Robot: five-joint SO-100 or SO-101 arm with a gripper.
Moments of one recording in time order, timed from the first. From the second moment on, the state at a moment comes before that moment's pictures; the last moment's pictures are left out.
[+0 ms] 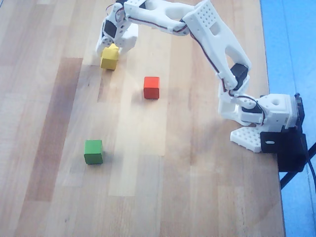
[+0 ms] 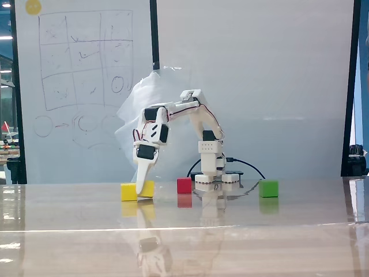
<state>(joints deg) 30.1 48.0 58.2 61.8 -39.2</state>
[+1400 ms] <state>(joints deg) -2.5 182.2 170.8 42.6 -4.7</state>
